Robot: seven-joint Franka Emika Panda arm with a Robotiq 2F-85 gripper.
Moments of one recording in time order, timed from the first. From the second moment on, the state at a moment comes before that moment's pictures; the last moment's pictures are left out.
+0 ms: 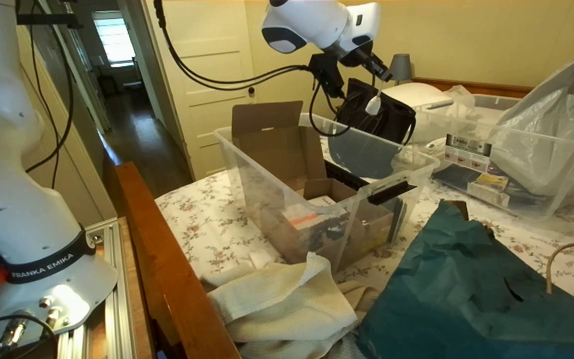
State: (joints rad) arm -0.21 0.38 0.27 -1.78 1.29 3.25 -0.94
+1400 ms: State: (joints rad) arm -0.12 0.63 0.20 -1.54 1.12 3.28 -0.97
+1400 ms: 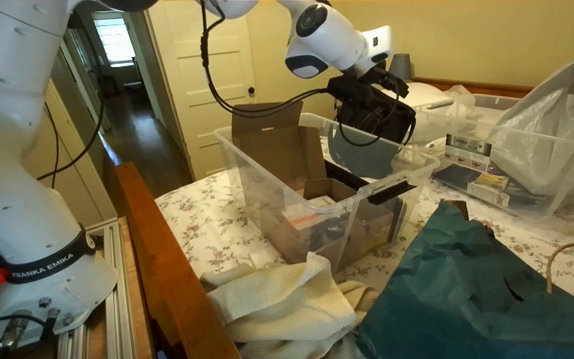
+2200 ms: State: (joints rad) arm -0.05 0.46 -0.02 -1.79 1.12 3.12 -0.94
